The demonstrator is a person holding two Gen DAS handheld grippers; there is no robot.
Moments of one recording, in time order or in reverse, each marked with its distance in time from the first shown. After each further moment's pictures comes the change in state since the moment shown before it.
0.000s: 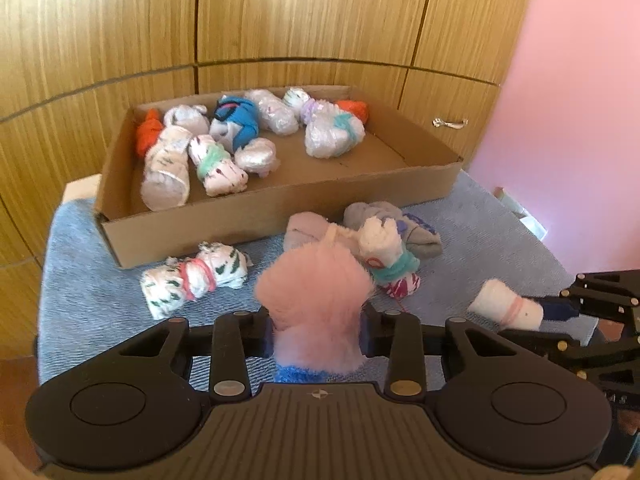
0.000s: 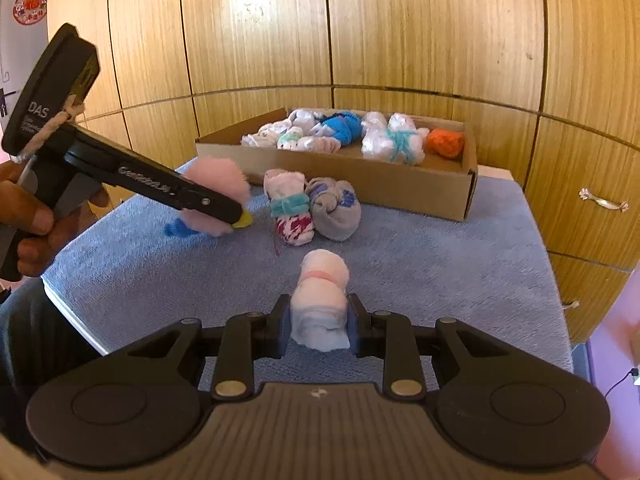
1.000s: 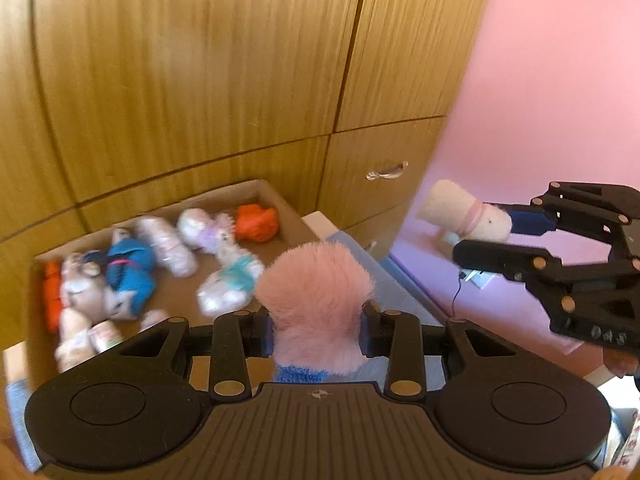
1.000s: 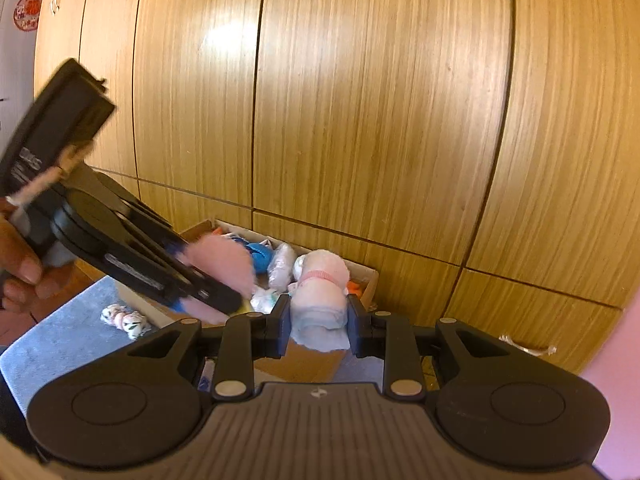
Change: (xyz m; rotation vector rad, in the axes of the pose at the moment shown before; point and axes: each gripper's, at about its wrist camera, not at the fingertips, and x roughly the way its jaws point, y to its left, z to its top) left arm 0.045 -0.066 0.160 0.107 0.047 -0.154; right arm -0.018 -0.089 0.136 -0.119 -0.108 -0.077
